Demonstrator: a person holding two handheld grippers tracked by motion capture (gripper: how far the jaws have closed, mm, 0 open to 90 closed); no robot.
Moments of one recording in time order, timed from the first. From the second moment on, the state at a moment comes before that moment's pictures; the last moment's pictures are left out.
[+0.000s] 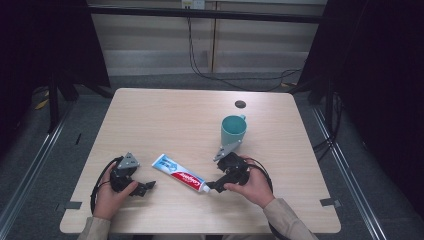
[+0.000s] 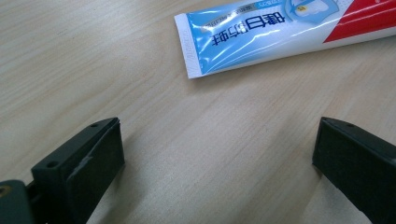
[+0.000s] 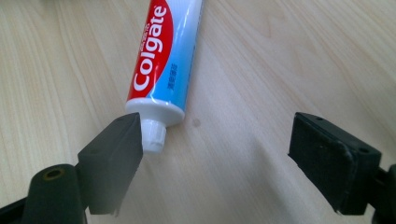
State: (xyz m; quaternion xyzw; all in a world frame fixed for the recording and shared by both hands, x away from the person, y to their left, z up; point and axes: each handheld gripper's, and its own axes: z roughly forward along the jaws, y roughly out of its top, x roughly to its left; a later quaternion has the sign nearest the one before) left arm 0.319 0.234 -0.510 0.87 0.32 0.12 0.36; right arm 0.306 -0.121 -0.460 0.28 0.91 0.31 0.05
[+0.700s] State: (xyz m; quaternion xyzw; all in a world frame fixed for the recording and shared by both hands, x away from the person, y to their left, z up) left arm 0.319 0.234 -0.510 0.87 0.31 0.12 0.35; right arm 0.328 -0.078 -0.444 0.27 0.91 0.31 0.03
